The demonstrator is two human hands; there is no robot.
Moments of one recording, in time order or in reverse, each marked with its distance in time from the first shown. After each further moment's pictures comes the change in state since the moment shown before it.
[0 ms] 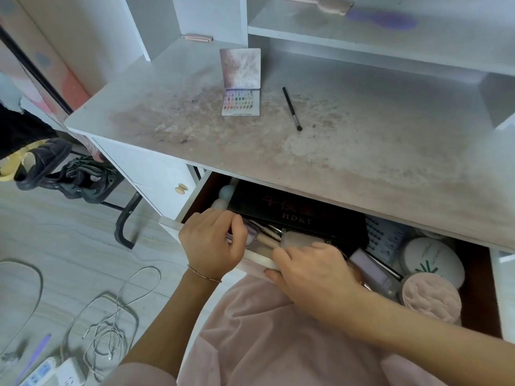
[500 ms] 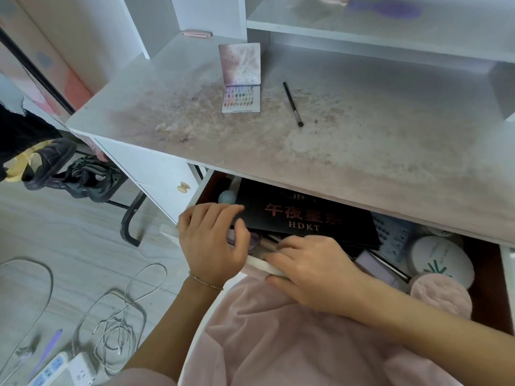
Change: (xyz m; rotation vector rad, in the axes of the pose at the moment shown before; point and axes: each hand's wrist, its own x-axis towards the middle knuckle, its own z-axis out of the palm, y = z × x) left_hand -0.002 0.010 -0.013 0.094 -0.135 -0.064; right_hand 0.003 0.012 -0.007 0.213 -0.144 -0.203
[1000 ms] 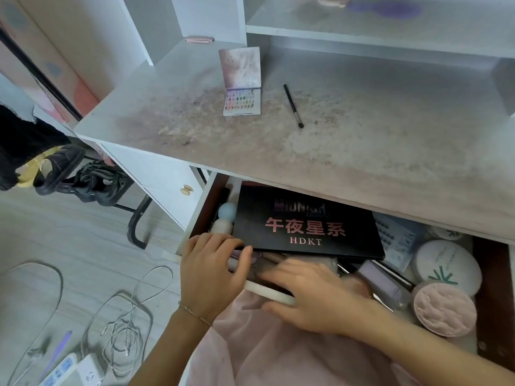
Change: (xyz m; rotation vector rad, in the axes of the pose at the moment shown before) left_hand -0.030 0.001 -0.019 0.031 -0.328 -0.060; right_hand -0.014 -0.011 0.020 0.441 -0.232 0.157
